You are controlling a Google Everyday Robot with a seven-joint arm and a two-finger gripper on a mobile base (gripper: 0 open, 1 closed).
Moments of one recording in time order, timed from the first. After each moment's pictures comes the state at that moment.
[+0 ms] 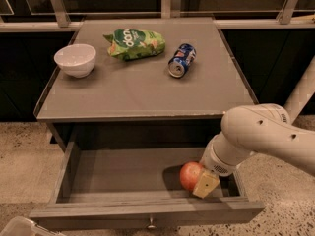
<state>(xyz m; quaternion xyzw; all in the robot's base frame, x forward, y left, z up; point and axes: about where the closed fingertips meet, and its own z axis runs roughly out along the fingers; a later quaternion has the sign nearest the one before) 0.440 -0.151 0.657 -0.56 0.82 0.05 0.13</state>
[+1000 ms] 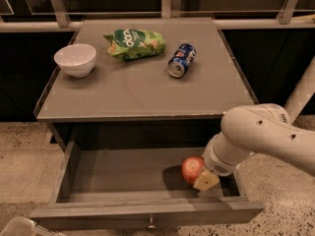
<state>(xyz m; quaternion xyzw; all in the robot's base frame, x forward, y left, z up) 0.440 -0.151 0.657 -0.56 0.82 0.05 0.13</state>
